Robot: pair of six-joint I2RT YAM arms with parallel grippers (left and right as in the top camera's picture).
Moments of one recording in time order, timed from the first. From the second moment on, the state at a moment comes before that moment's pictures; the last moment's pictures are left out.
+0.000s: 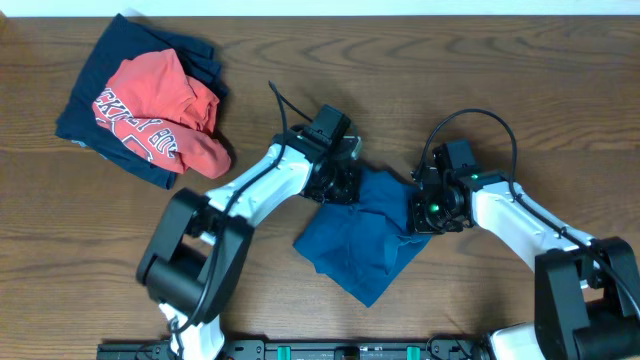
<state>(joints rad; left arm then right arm) -0.56 1.93 1.24 -0.63 0.45 -0.35 0.24 1.64 0.81 -0.62 -0.35 0.21</state>
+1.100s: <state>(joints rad) -0.66 2.03 1.32 -0.49 0.43 -0.33 0.20 1.55 0.76 -0.63 -0.34 0.26</state>
